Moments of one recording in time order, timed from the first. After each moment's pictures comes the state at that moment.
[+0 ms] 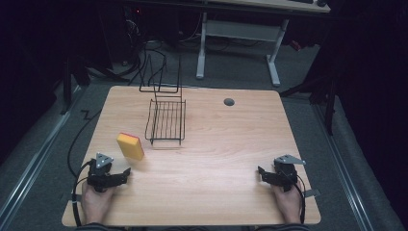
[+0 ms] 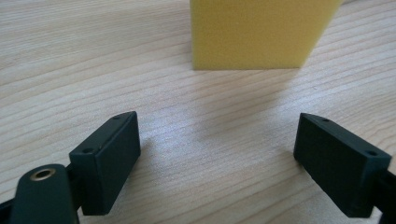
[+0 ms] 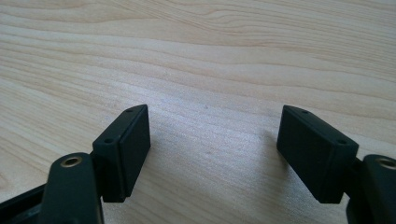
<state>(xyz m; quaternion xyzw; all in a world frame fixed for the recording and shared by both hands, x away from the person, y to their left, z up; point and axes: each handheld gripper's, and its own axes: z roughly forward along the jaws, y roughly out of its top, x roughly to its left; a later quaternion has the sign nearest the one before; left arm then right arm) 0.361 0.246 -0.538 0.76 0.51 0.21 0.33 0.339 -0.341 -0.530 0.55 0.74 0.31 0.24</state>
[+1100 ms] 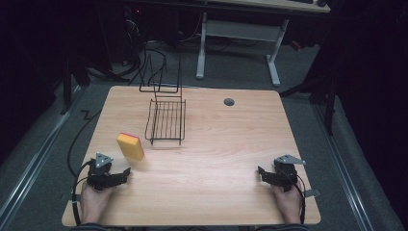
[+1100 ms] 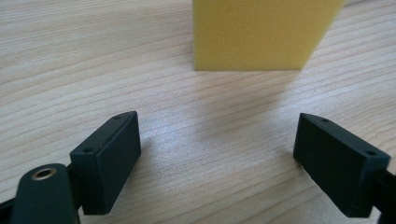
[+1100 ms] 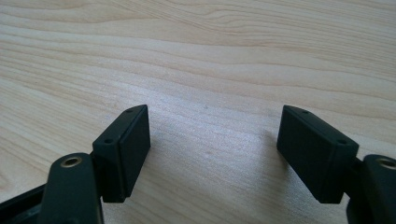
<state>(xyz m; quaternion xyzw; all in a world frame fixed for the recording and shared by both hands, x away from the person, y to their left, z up) 0.361 0.248 -0.538 0.76 0.52 0.21 0.34 0.339 -0.341 -0.530 0.55 0.74 0.31 0.24</state>
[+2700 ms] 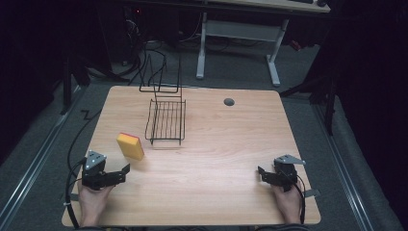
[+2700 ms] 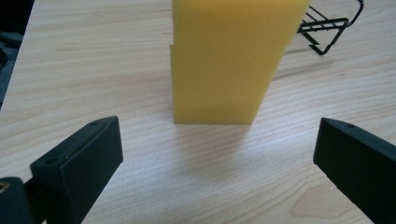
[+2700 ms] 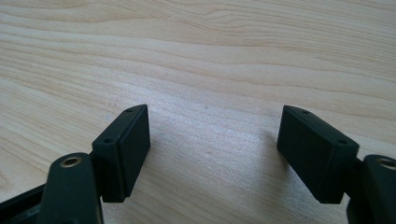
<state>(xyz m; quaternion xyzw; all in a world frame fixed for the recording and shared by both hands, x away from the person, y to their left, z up) 0.345 0.243 -0.498 0.73 0.50 0.23 0.41 0.339 -0.341 -0.530 0.55 0.74 0.31 0.24</state>
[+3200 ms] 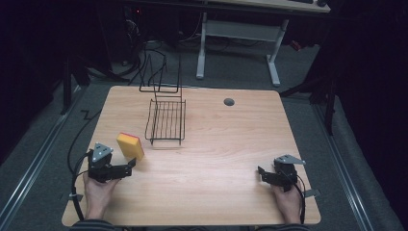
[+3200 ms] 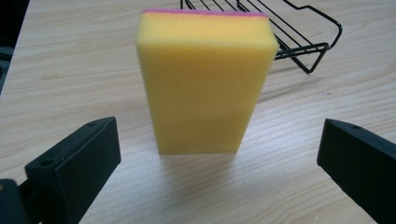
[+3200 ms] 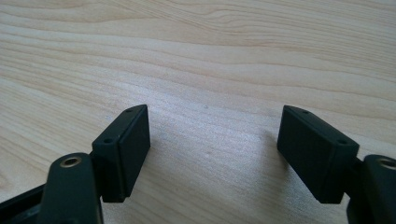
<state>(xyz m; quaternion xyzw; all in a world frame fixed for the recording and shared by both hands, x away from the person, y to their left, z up) 0.360 0.224 -0.484 0.73 0.49 0.23 0.41 0.339 -0.341 -0.530 0.55 0.74 0.31 0.24</state>
